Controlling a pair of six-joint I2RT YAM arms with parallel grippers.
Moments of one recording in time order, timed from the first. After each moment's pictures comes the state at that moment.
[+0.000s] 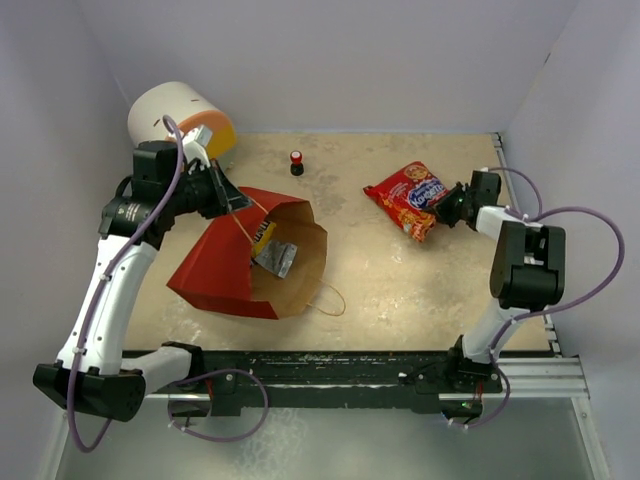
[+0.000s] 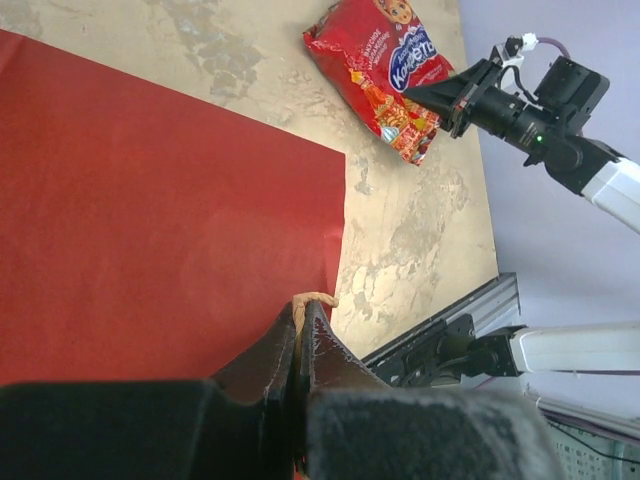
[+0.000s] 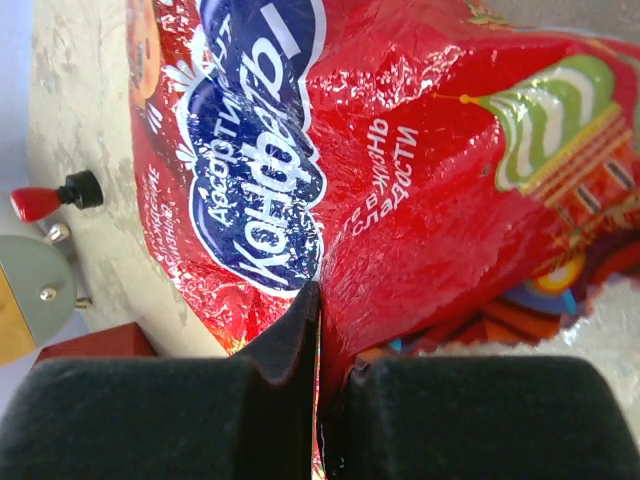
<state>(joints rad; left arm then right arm) -0.17 1.16 1.38 -0.80 0.47 -0.52 -0.15 1.81 1.04 -0.03 -0.36 0.79</state>
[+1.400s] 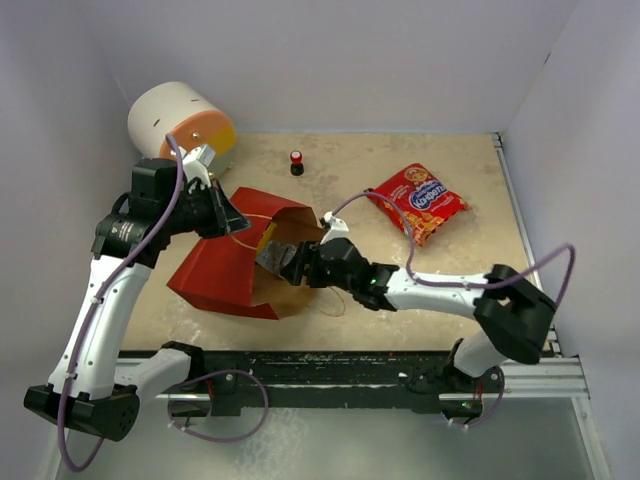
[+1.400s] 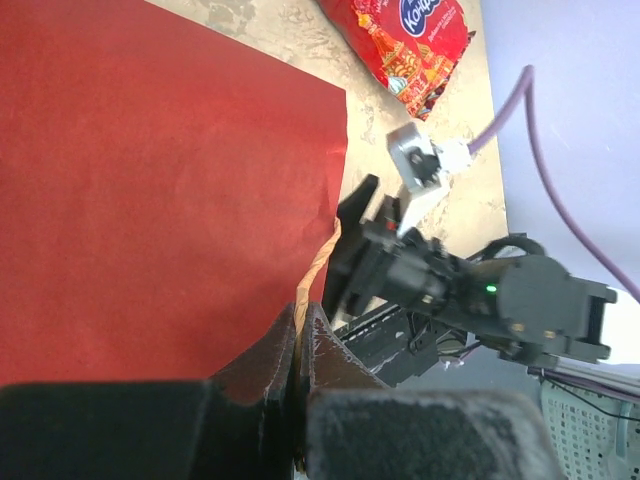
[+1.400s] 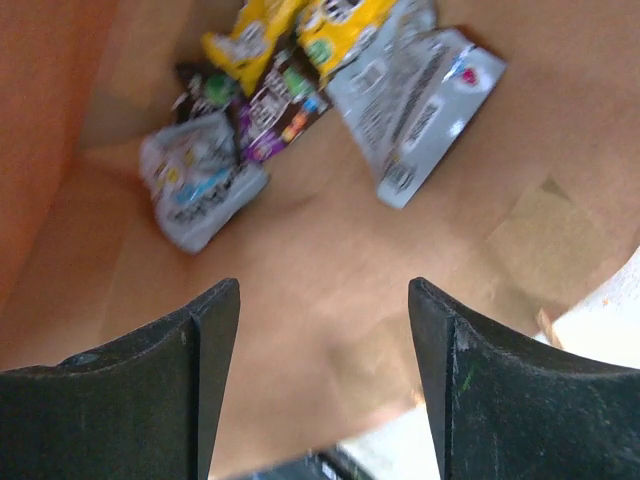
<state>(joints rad) -0.22 1.05 1.33 -0.91 0.46 -0.50 1.00 1.47 0.81 0.16 0.10 0.86</state>
